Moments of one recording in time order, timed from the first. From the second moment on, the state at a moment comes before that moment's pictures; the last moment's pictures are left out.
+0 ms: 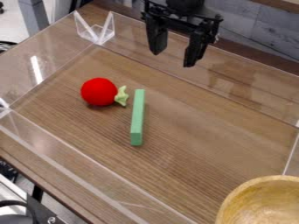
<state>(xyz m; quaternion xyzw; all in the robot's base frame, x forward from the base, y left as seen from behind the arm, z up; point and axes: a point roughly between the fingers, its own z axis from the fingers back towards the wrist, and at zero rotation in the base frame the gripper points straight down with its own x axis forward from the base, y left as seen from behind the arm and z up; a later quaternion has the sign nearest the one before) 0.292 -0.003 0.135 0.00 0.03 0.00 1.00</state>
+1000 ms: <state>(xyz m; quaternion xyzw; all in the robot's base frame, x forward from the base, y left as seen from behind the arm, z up) 0.229 0.109 0.116 -0.02 0.02 -0.08 1.00</state>
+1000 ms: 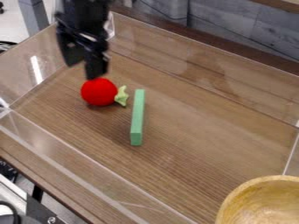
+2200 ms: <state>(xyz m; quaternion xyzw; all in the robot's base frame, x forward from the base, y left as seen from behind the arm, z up) 0.254 0.112 0.071 -0.04 0.00 -0.12 0.99</state>
